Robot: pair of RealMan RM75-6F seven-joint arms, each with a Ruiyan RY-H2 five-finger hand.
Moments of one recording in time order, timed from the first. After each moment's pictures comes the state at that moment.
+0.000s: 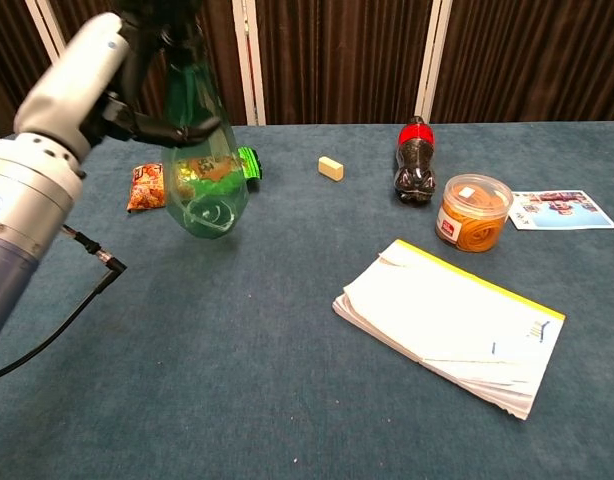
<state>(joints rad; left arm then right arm) -0.62 -1.89 -0.26 -1.39 1.39 1.55 0.02 0.06 -0.97 -0.08 -1.54 -1.77 1.62 0.37</state>
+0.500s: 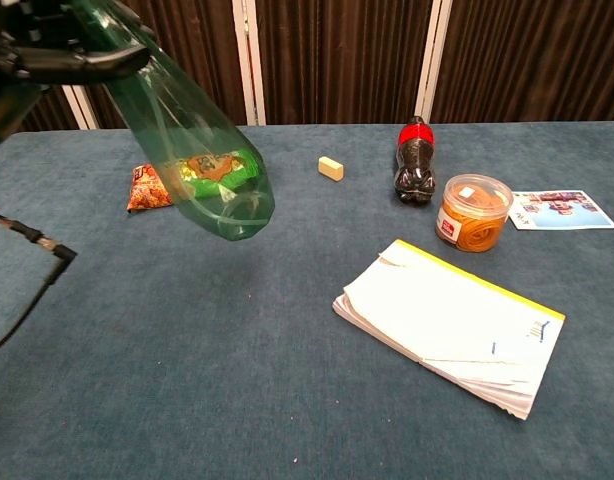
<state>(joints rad) -0.48 -1.61 -0.29 -1.83 1.27 1.43 -0.34 0.08 -0.99 -0.08 -1.55 -1.78 1.57 0.33</state>
